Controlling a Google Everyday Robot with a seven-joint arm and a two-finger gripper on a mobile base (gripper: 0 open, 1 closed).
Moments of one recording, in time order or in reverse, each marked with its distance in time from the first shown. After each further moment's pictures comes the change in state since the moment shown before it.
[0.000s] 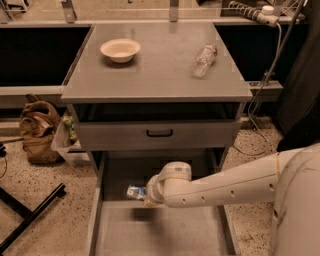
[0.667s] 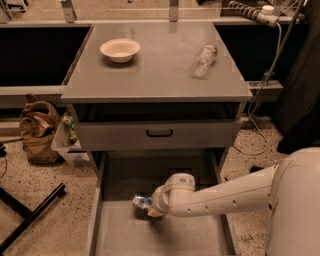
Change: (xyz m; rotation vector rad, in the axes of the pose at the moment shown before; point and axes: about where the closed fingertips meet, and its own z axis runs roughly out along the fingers) arm 0.041 0.029 0.042 -0.039 0.019 0.095
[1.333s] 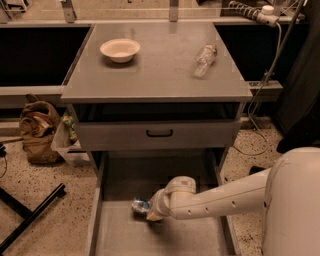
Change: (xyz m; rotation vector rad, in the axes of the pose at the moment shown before) arm 0.005 0.014 0.013 -0.040 -0.034 0.018
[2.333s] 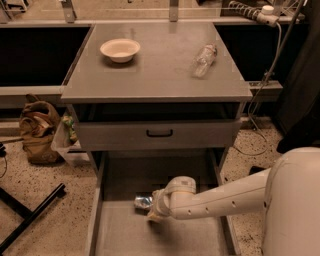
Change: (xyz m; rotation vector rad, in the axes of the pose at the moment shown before) arm 0.000 0.000 0.000 0.000 0.000 0.000
